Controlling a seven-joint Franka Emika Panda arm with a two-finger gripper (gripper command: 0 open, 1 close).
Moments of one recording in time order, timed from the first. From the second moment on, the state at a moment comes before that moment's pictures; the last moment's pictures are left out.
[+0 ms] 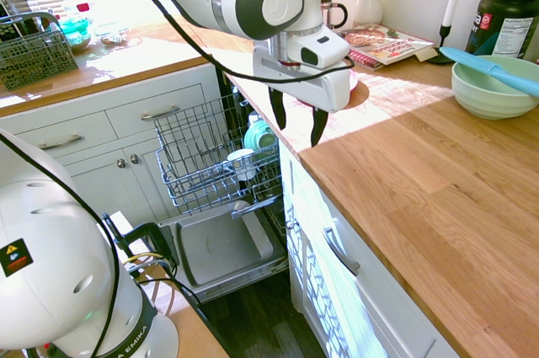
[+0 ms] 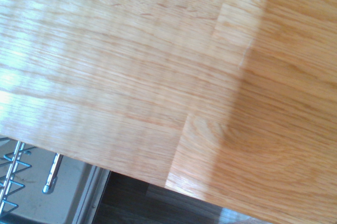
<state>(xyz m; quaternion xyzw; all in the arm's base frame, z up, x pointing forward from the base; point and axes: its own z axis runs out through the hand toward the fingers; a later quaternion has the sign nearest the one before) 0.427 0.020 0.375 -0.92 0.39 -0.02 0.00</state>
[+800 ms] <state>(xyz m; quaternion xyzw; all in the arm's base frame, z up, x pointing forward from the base) 0.564 0.005 0.414 -0.91 0.38 -0.05 0.16</state>
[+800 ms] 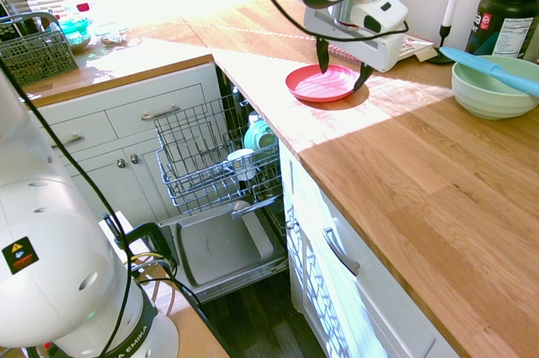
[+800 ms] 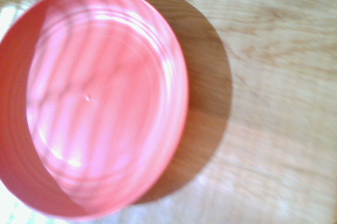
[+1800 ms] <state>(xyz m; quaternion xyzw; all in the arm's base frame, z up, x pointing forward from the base) 0.637 0.041 0.350 -0.90 0.39 -0.02 0.17</state>
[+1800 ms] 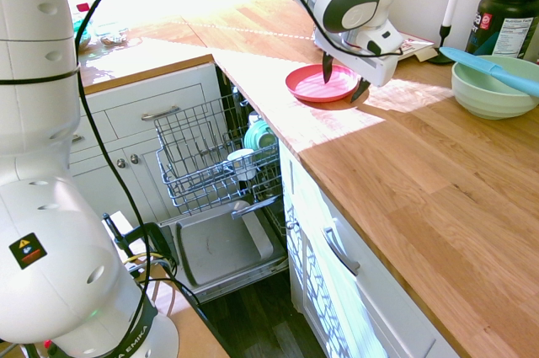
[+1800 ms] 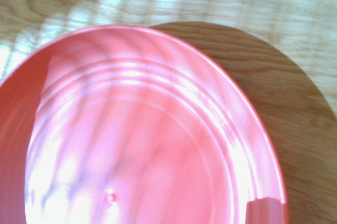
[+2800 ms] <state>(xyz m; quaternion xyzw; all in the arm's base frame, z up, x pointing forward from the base) 0.647 0.067 0.328 -0.90 0.39 0.00 0.18</state>
